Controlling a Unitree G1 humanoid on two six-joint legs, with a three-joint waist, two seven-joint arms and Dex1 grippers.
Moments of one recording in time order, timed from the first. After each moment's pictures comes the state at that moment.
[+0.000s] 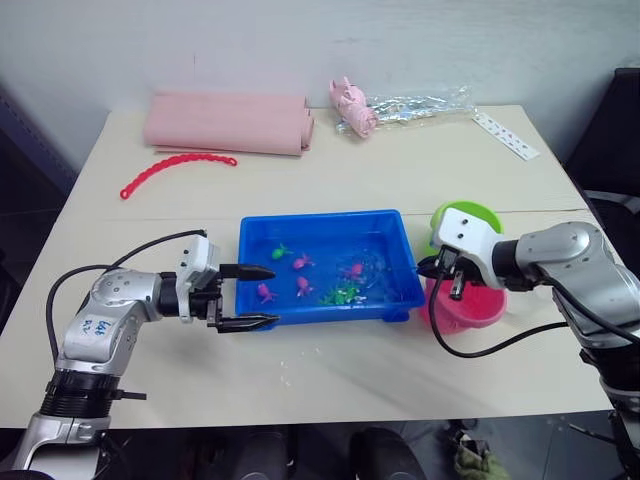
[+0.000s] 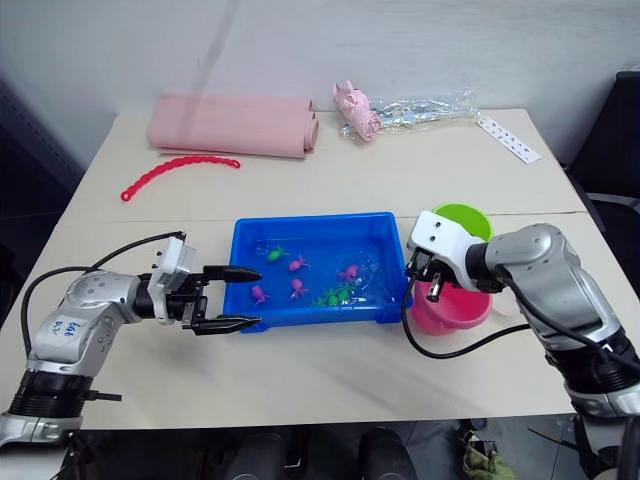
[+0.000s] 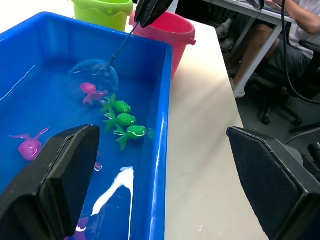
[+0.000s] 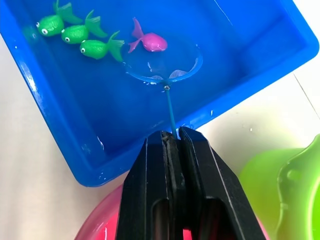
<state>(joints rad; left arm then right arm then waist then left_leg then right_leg) -0.34 0.70 0.03 -0.03 -0.49 0.35 -1.23 -0.57 -0.89 0.15 -0.28 0.11 0.85 1.08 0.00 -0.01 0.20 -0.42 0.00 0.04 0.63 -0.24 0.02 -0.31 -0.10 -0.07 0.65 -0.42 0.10</state>
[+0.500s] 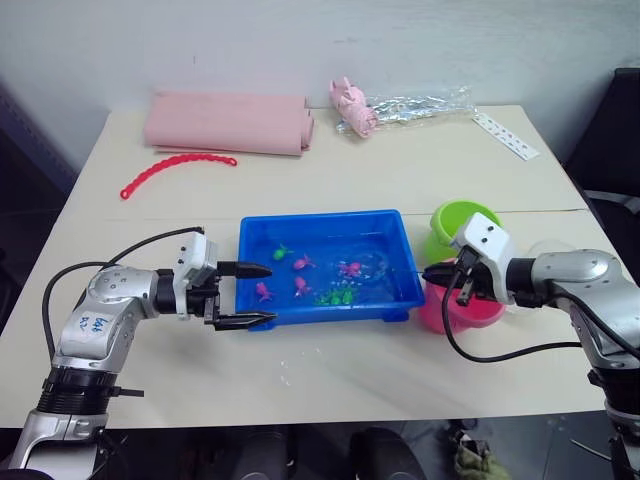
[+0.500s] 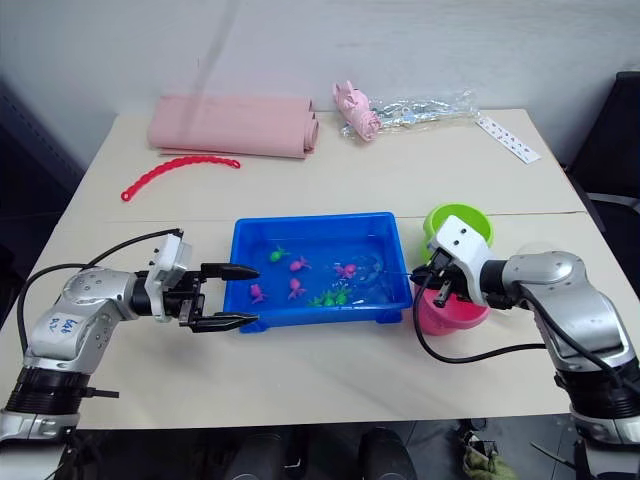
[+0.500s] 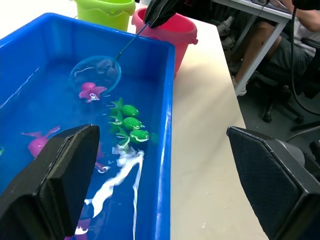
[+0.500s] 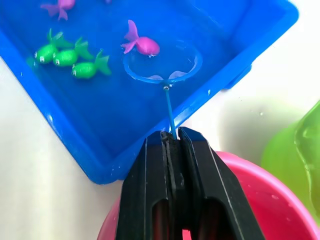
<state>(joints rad) -0.38 0.71 0.03 0.01 -0.49 0.35 -1.25 -0.41 -0.83 -0.01 -0.31 0.27 0.87 0.96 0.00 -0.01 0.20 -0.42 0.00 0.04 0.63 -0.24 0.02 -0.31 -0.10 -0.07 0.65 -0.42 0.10</state>
